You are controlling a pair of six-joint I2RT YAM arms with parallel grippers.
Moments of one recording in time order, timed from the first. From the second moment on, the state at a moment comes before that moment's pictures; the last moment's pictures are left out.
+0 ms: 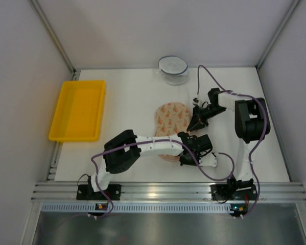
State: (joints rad) left arm -1.26 2.09 1.57 -0.74 0.08 0.49; right arm 0.15 2.05 1.32 -0.88 -0.94 0.06
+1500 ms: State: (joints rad) left arm -1.23 2.07 1.58 -0.75 0.09 0.46; right arm 0.18 2.10 1.38 -1.11 -0.94 -0.17
